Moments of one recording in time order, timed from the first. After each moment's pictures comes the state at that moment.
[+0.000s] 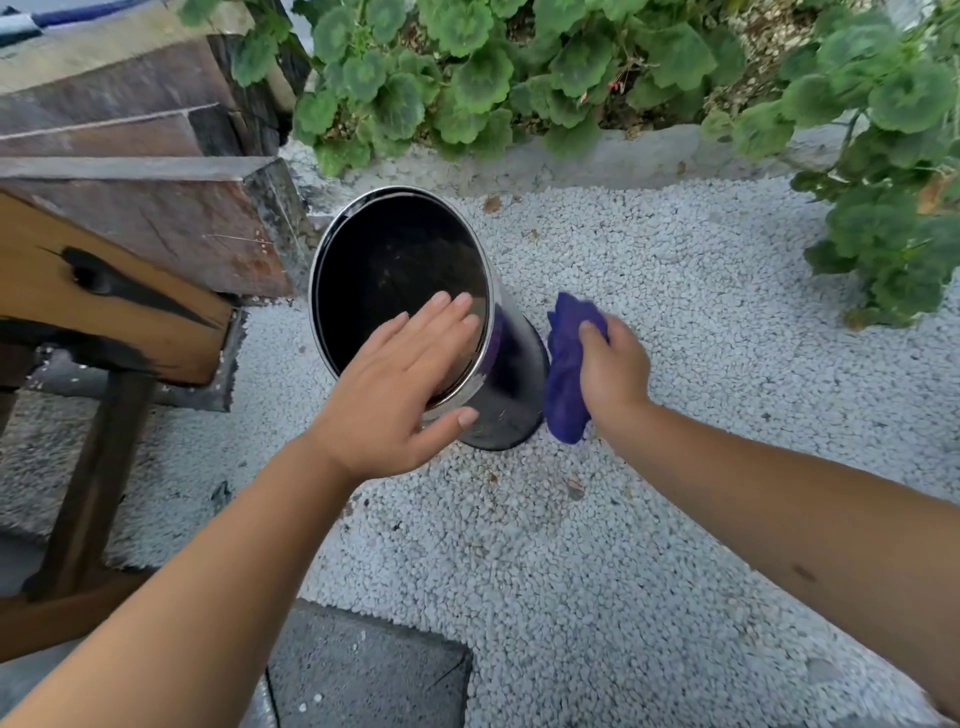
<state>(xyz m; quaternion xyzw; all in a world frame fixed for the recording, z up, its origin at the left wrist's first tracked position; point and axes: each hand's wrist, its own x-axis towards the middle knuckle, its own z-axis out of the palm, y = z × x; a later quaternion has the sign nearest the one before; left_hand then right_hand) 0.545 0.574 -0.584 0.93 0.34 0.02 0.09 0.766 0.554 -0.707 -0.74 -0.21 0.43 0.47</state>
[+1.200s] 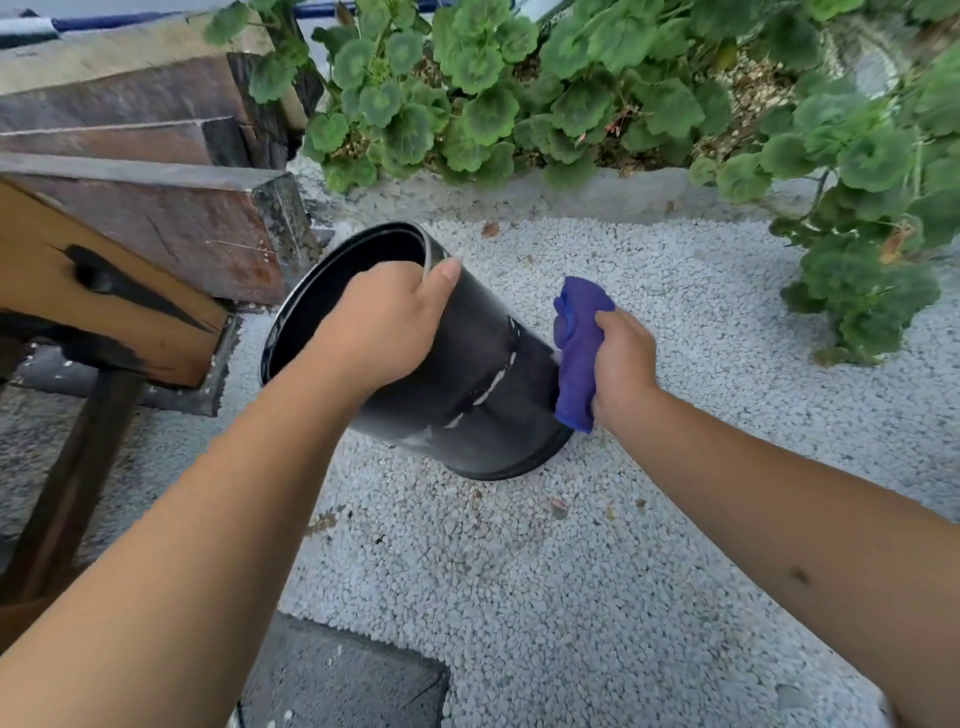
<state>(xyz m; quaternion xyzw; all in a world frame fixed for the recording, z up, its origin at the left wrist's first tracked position) 0.594 0.615 -0.527 0.77 0.60 0.11 0.19 0.790 0.577 -0.682 -0.63 -0.06 0.51 0.58</state>
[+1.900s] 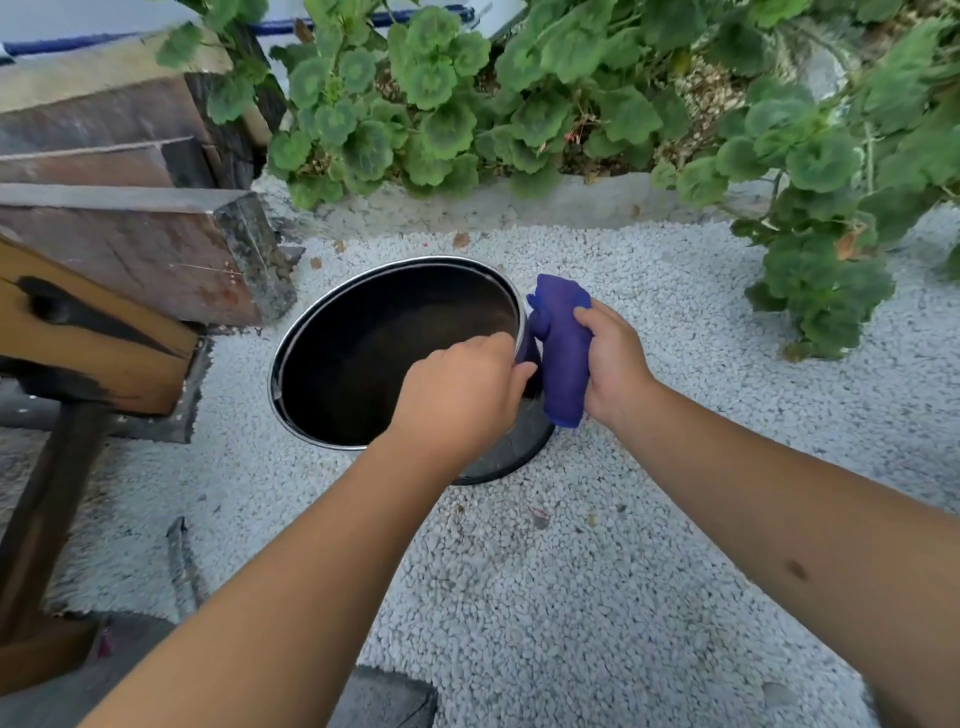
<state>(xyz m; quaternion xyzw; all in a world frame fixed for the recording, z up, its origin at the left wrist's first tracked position) 0.659 0.570 -0.580 0.86 0.50 0.02 0.07 0.817 0.576 -0.673 -0.53 -0.05 0.59 0.60</state>
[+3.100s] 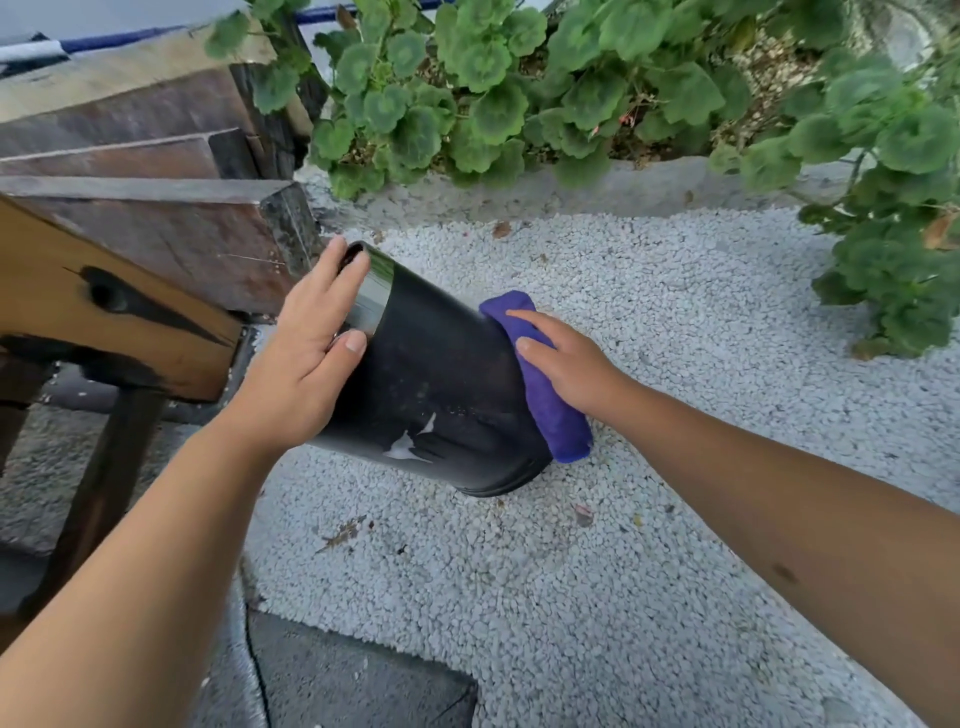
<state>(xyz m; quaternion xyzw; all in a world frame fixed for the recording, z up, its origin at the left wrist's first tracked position) 0.495 0.621 -0.546 0.86 0.44 0.14 0.19 0.763 0.592 -0.687 -0.58 -0.51 0.53 0.35</state>
